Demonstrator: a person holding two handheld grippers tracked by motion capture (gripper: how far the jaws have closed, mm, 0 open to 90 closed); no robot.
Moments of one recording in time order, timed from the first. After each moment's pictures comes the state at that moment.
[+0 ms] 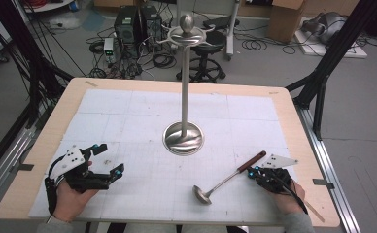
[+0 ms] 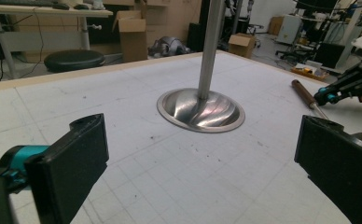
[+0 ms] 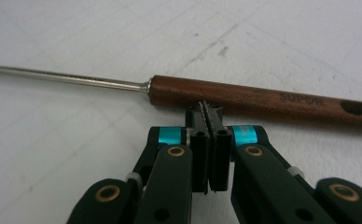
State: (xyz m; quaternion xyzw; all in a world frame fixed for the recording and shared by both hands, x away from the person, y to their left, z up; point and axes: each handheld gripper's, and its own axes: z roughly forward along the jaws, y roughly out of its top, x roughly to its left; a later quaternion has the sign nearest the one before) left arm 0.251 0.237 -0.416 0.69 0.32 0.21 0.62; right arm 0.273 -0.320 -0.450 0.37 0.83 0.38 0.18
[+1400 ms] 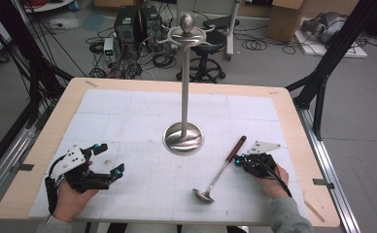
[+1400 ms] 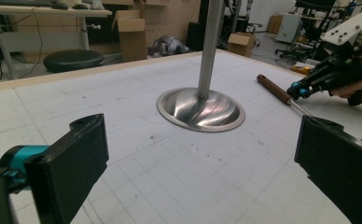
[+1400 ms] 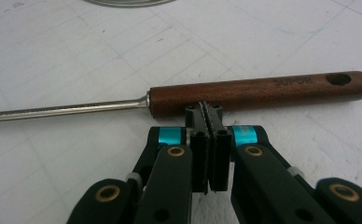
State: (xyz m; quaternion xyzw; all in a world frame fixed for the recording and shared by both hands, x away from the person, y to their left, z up) left arm 0.252 0.236 -0.416 0.69 0.31 0.21 0.61; right arm 0.317 -0.288 -0.450 0.33 0.84 0.38 0.17
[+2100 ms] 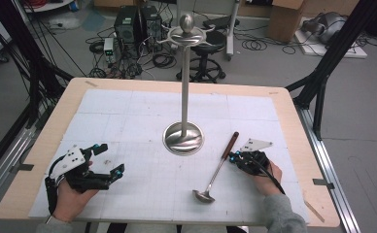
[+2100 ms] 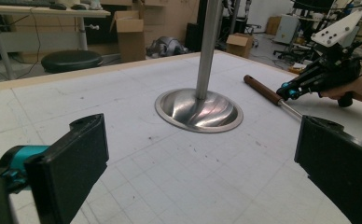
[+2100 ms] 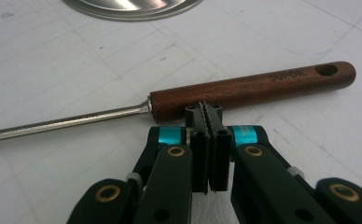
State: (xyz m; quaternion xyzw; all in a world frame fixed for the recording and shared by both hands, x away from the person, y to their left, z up) left arm 0.252 0.236 -0.416 0.69 0.31 0.21 0.62; right arm 0.325 -0.270 -0.450 0.33 0.84 0.38 0.19
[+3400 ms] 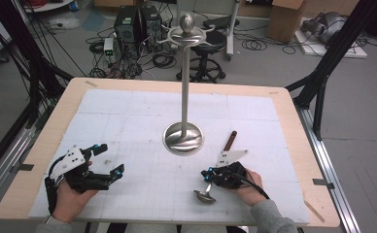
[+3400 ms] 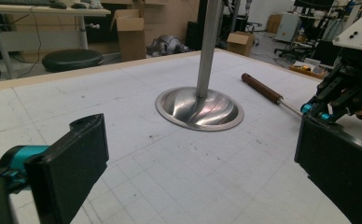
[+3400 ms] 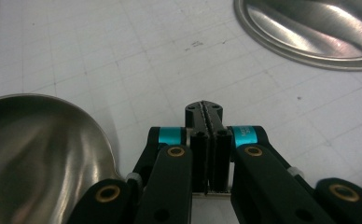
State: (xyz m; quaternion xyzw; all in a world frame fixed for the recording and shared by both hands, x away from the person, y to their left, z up) left arm 0.251 0.237 -0.416 0.69 0.31 0.21 0.61; right arm 0.290 -0.202 -0.443 0.21 0.88 0.42 0.06
